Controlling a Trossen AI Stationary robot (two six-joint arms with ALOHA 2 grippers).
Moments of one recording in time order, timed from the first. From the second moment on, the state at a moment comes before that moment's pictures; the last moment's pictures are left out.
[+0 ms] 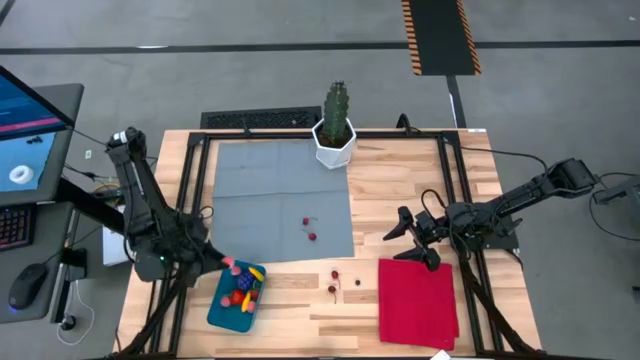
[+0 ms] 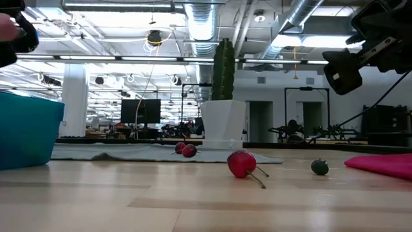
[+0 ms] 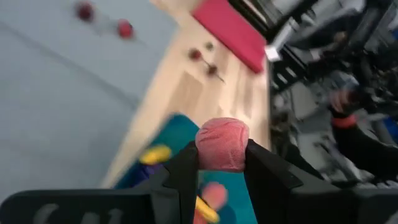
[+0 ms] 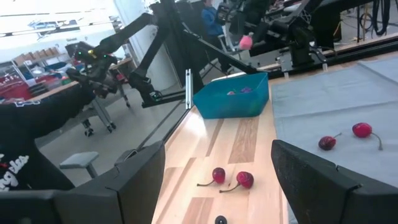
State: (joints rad) left arm -1.16 0.62 0.42 -0.53 -0.84 -1.38; right arm 0.28 0.84 0.00 0.80 -0.10 0.29
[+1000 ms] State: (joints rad) left arm -1.09 0.88 0.42 -0.32 -0.97 -1.30; right arm 0.29 0.85 0.01 0.79 -0.08 0.31
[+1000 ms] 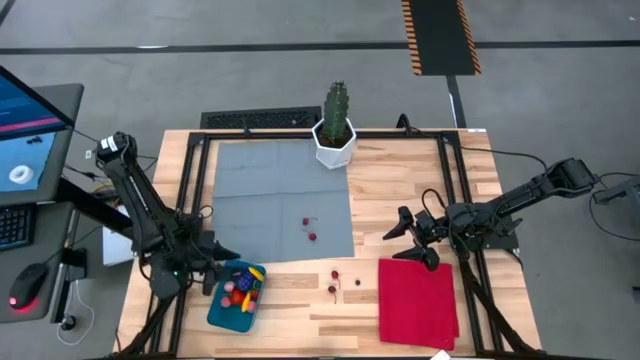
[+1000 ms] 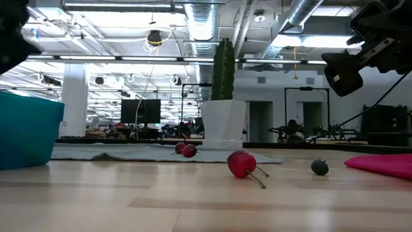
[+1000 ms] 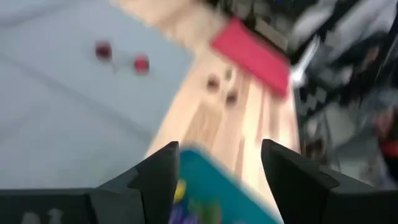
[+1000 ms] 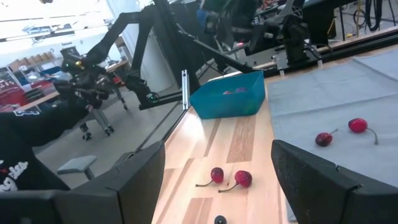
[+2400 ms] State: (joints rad) left arm -0.14 0.39 0.19 0.20 0.19 -0.16; right arm 0.28 0.85 0.04 0.84 -0.08 0.19
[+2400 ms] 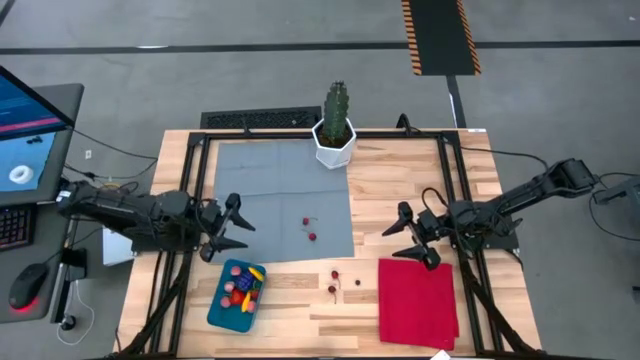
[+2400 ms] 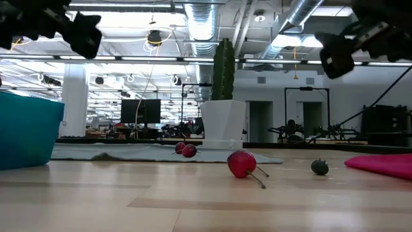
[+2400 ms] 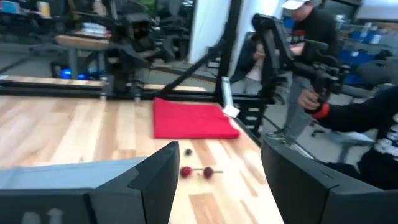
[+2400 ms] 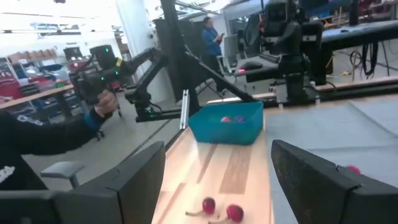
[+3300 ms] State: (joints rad) left arm -0.16 0.43 0.14 0.35 -0.10 -0.06; right arm 0.26 1.52 0.81 0.13 -0.08 0.55
